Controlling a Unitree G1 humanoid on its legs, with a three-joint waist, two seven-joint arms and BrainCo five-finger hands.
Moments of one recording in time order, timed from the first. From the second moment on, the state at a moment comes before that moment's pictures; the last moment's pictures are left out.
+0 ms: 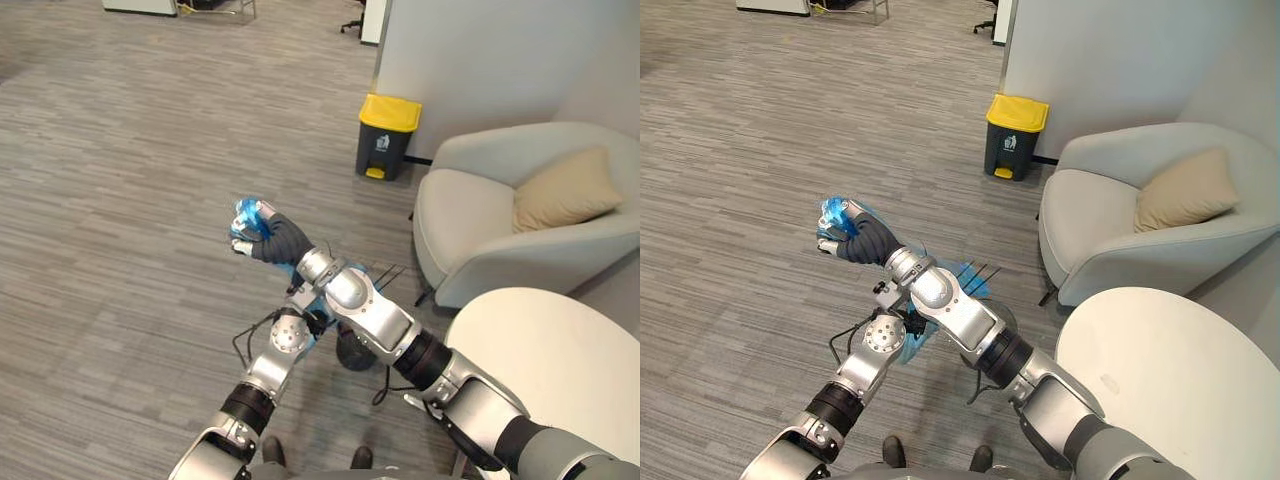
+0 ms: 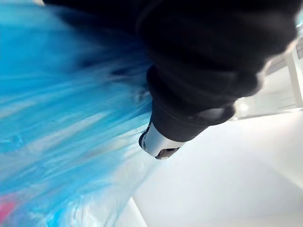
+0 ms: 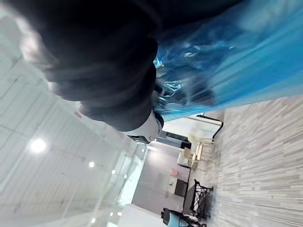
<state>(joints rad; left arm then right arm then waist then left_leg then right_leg) -0.27 0.06 -0.34 0.41 0.05 -0.15 0.33 -0.66 -0.03 0.68 0.21 0.20 -0.13 0.01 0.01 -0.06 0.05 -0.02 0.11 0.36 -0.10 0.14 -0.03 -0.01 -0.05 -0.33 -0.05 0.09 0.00</state>
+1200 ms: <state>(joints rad) 0.29 0.17 0.15 0.44 0.01 -0.16 0.14 0.25 -0.24 0.01 0.41 -0.22 -0.21 0.05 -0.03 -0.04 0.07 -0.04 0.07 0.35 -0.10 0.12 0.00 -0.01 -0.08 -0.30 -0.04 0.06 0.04</state>
